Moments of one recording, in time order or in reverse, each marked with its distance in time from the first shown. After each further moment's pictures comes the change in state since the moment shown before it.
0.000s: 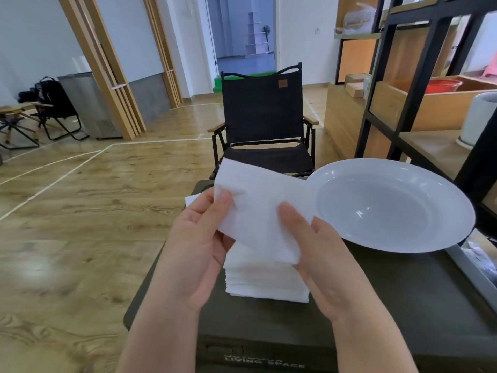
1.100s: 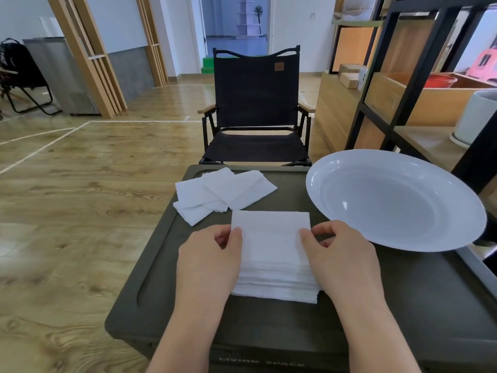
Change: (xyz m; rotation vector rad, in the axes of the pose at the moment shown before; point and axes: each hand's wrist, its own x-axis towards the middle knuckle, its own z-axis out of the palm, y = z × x) left_hand 0.011 -0.059 -0.022 1.084 0.463 -0.104; right_hand 0.017 0.030 -0.015 -0.893 0.594 0.055
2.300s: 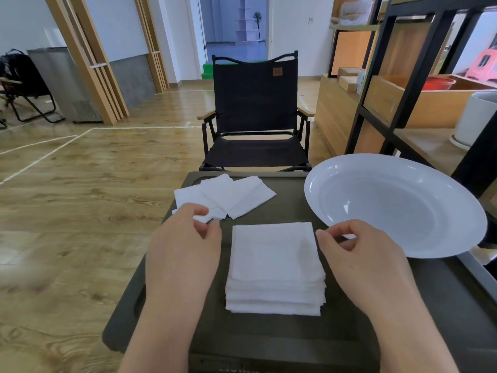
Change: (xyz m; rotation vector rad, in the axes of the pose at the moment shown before) left_hand 0.023 0.008 -0.023 0.248 0.206 0.144; right_hand 0.002 0.002 -0.031 -0.007 -0.030 -0.004
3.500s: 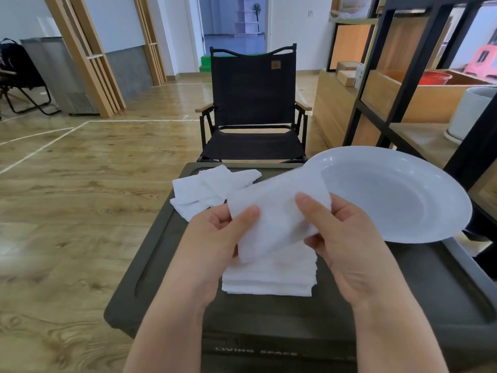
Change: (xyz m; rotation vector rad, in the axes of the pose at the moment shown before) left_hand -0.026 0.018 -0.006 -1.023 -0.652 -0.164; right_hand -0.007 -0.017 0.001 0.774 -0.262 -0.037
